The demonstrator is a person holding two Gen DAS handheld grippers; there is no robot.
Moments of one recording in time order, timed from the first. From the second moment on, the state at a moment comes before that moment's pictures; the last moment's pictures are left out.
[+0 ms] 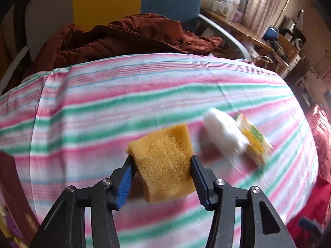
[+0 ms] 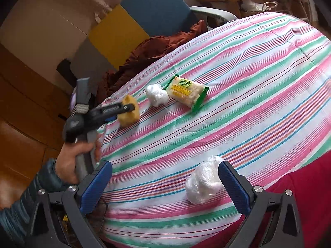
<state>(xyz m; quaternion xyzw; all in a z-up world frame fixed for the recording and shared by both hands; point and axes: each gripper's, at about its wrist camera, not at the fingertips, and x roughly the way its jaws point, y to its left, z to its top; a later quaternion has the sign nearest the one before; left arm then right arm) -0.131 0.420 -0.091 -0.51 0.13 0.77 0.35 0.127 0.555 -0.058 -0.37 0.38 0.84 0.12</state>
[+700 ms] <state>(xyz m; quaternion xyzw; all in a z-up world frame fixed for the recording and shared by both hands) 0.014 0.309 -0.070 -0.48 0.16 0.74 0.44 0.104 0.550 -0.066 -0.52 0.27 0.79 0.16</state>
